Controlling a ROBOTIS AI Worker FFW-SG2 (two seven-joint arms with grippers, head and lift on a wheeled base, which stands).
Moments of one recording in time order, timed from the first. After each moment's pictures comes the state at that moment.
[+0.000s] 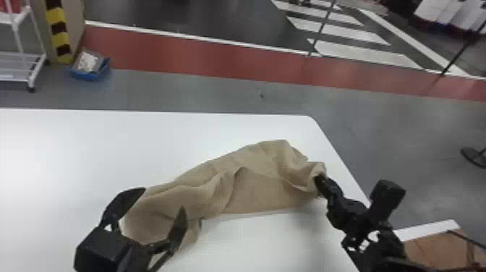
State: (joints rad) left arm 0.29 0.40 -0.61 -2.05 0.06 0.19 0.18; right arm 0.31 -0.10 -0.46 -1.82 -0.28 0.31 0.28
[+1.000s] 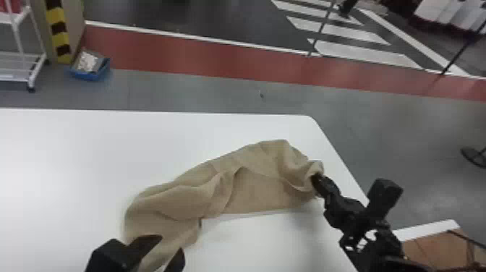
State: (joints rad) left arm 0.35 0.44 -0.59 -2.22 0.17 0.60 0.07; right arm 0.31 -0.10 -0.44 -1.83 -0.28 0.32 0.28
